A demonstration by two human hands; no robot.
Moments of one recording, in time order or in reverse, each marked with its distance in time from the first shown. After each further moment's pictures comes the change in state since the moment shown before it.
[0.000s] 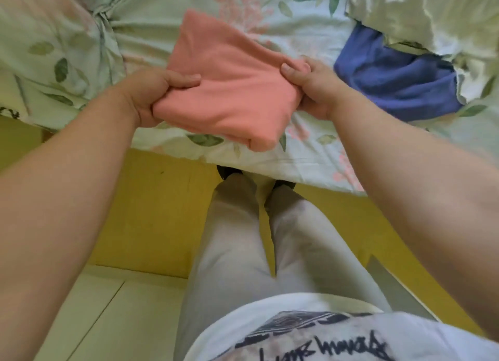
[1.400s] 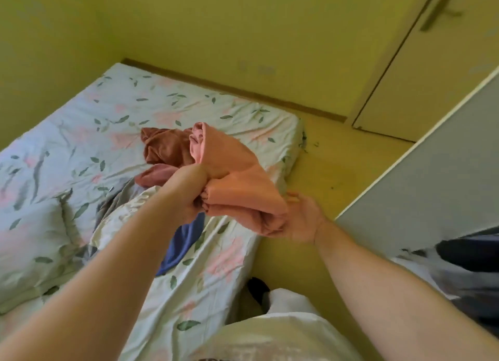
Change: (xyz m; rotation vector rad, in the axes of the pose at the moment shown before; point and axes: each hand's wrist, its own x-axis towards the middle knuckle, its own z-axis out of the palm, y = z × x) left_hand -0.335 0.043 0.518 0.976 -0.684 0.267; right_hand -0.476 0.153 -0.180 1.386 0.123 -0.653
